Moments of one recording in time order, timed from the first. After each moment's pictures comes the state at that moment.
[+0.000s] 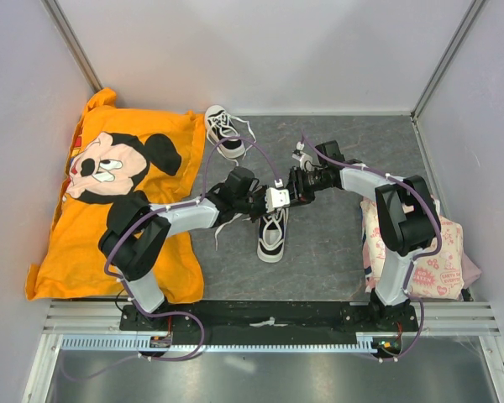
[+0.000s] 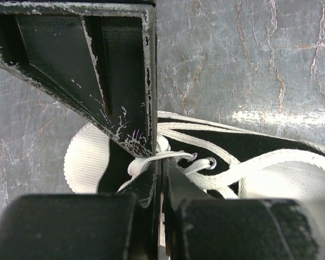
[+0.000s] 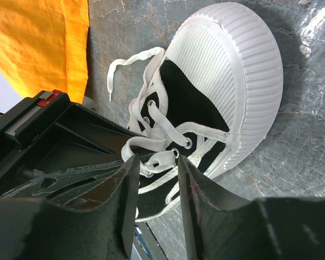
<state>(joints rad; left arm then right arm) -0.70 1.74 0.95 0.15 0.50 0.65 0.31 1.90 1.20 -0.33 -0.86 0.33</state>
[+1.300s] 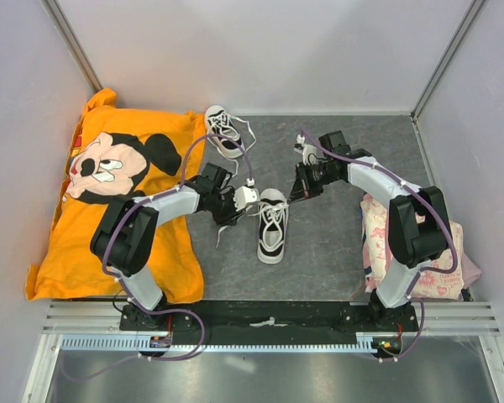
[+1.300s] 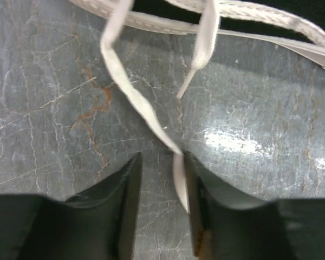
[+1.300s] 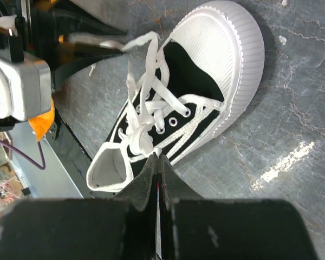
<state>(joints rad) -0.46 1.73 0.98 -0.35 0.43 0.80 0.32 1.78 1.29 -0.58 -0.74 0.11</state>
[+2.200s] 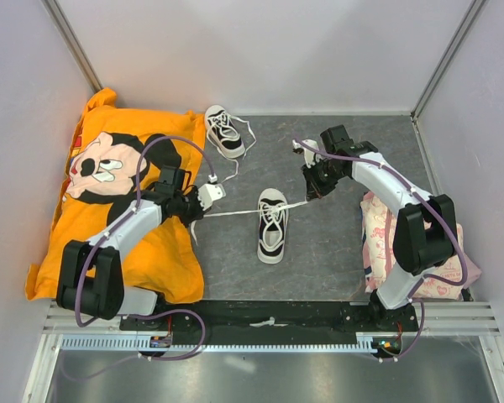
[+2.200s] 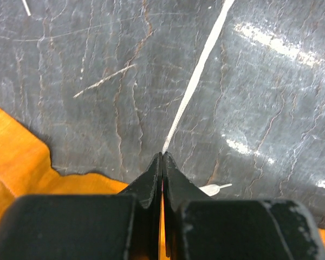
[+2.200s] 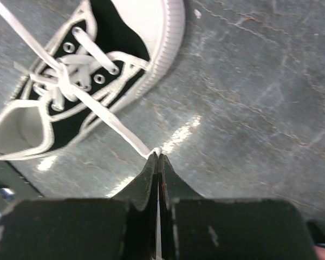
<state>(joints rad) -0.24 1.38 0.82 -0.48 0.39 0.84 0.33 1.71 1.37 -0.81 -0.44 -0.26</state>
